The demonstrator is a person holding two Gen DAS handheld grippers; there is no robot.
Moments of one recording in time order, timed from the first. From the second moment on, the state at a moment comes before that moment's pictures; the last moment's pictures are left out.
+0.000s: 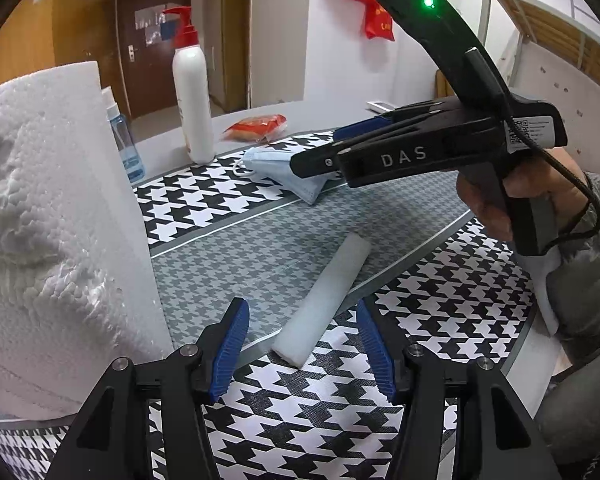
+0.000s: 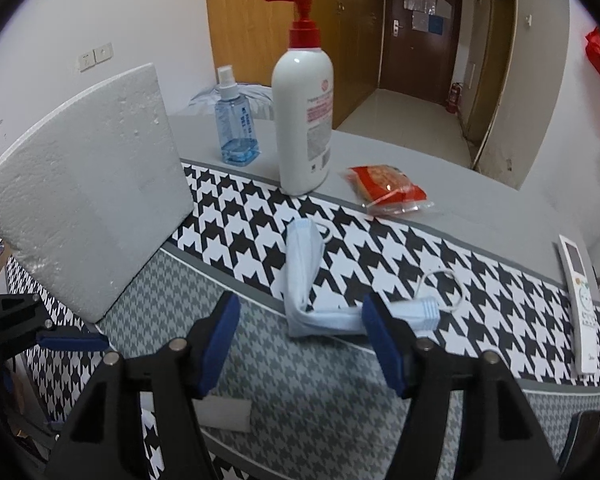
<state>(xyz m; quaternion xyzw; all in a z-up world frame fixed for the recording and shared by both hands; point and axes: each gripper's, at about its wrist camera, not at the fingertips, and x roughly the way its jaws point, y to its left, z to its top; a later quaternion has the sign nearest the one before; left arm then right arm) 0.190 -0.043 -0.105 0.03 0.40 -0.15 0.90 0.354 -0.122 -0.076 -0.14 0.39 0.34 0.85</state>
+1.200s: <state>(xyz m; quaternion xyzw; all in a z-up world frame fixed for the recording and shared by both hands) 0.210 -0.059 -0.125 0.09 0.44 -0.17 0.88 0.315 -0.175 -0.054 -0.11 0.37 0.33 0.86</state>
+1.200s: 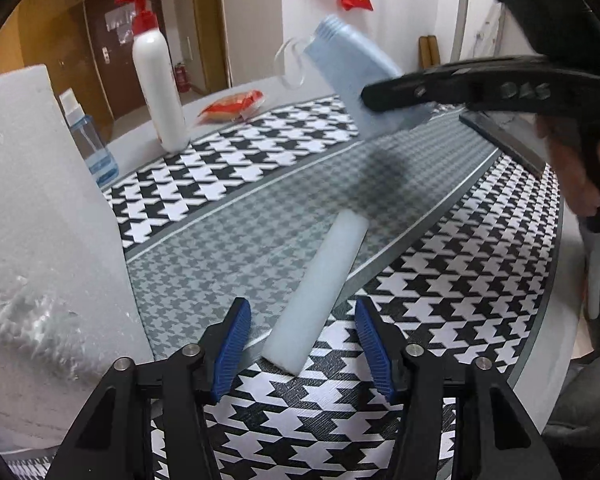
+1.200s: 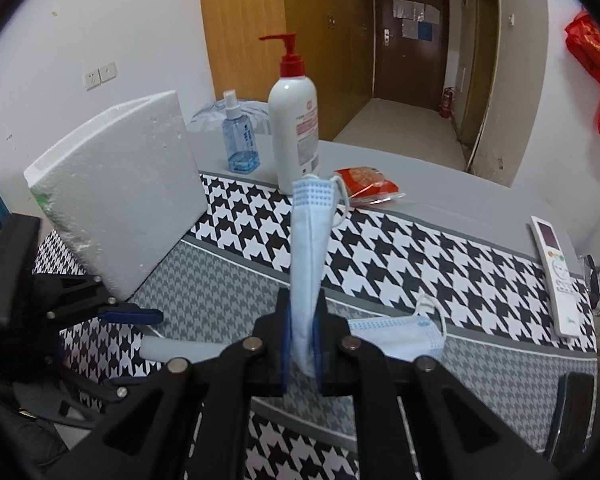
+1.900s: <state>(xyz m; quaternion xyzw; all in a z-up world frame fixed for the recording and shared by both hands) 0.198 -0.057 -0.105 0.07 0.39 -0.19 0.90 0.279 -0.205 -0.037 -0.04 0.33 0.30 0.89</state>
